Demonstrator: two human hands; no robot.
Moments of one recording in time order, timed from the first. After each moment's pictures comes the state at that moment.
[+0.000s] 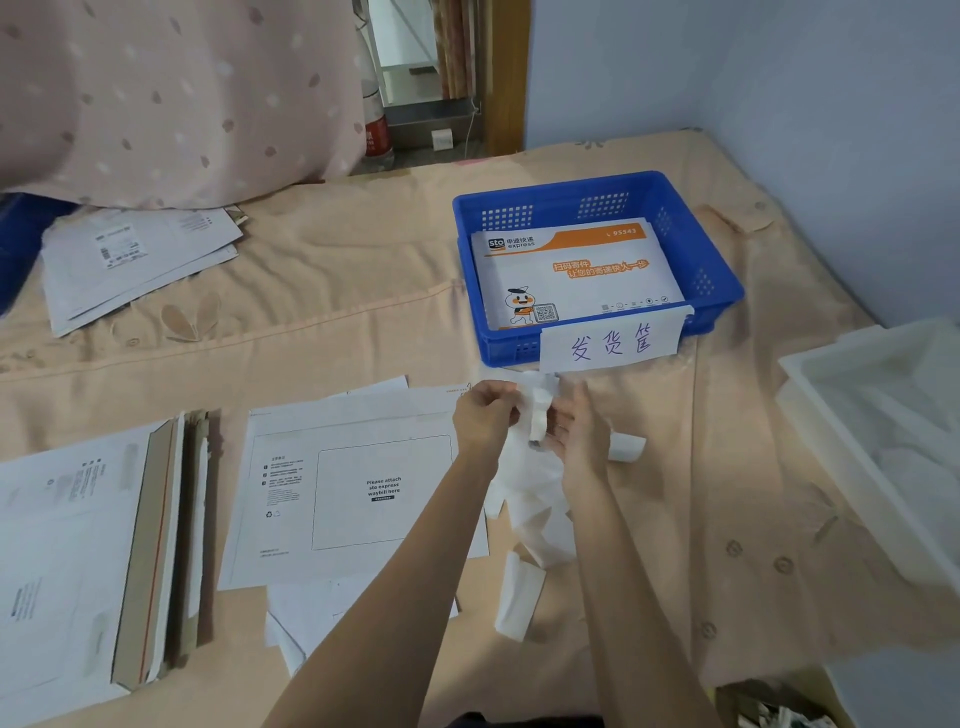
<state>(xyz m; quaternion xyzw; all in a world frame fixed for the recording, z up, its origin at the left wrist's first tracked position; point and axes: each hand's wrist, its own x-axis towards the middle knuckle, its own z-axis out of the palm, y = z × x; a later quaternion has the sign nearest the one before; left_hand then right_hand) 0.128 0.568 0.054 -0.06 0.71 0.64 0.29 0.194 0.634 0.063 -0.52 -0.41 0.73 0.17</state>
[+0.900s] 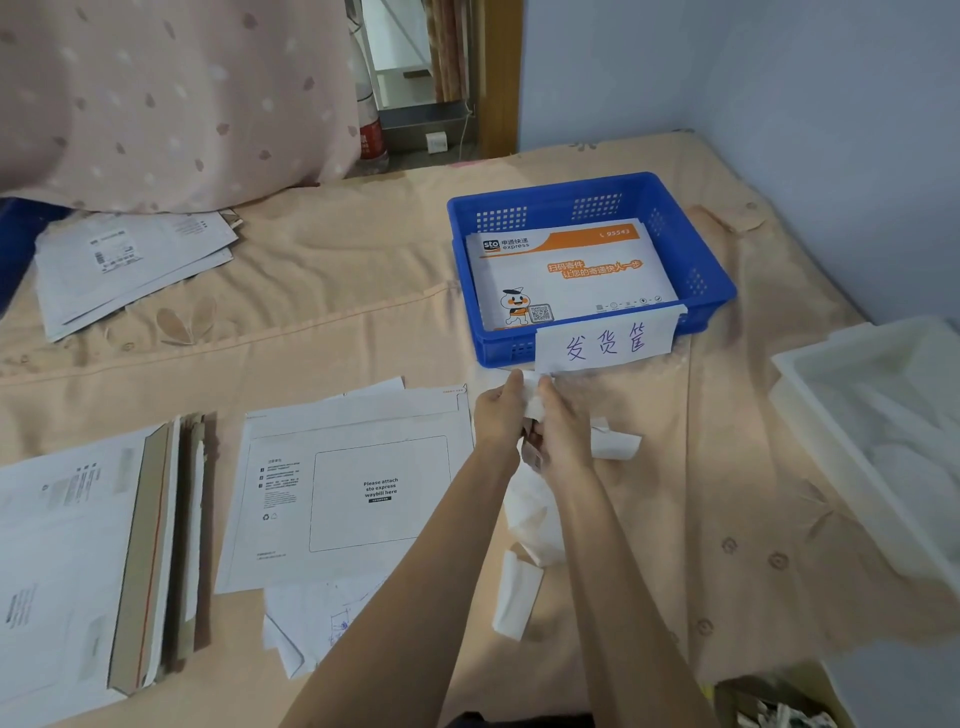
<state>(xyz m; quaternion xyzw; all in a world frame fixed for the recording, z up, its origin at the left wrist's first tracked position) 0.138 0.587 0.064 -0.10 0.70 0.62 0.35 0.183 0.623 0.065 -0.49 -0.44 0.74 0.18</state>
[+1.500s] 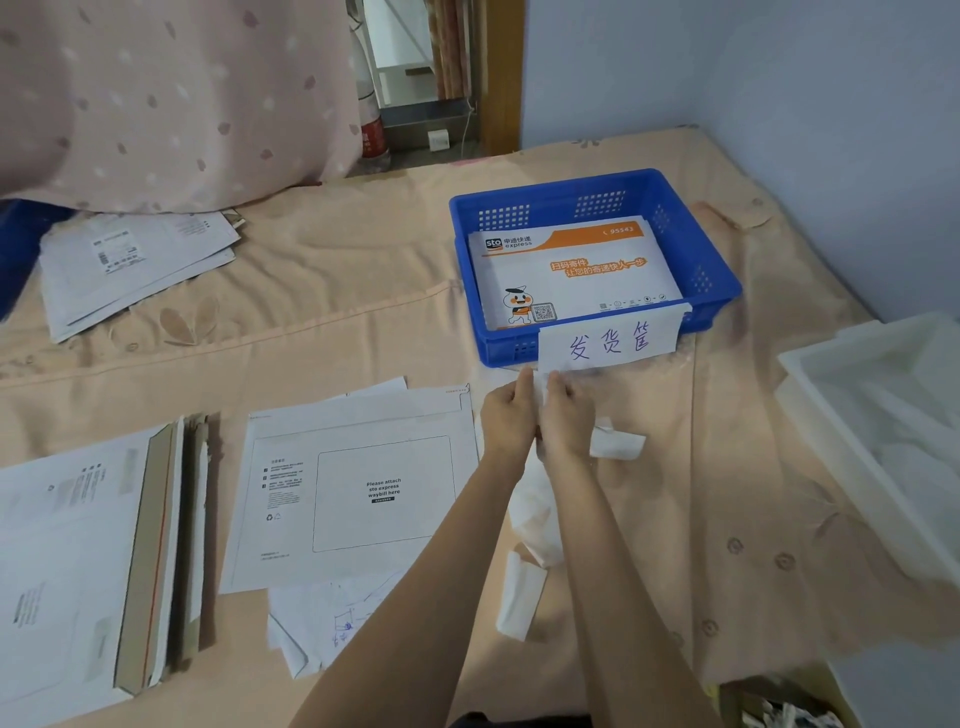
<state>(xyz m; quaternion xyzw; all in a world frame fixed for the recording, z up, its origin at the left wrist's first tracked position) 0.147 0.587 0.063 0.02 0.76 0.60 0.27 0.171 0.626 0.064 -0.53 -0.54 0.62 0.23</state>
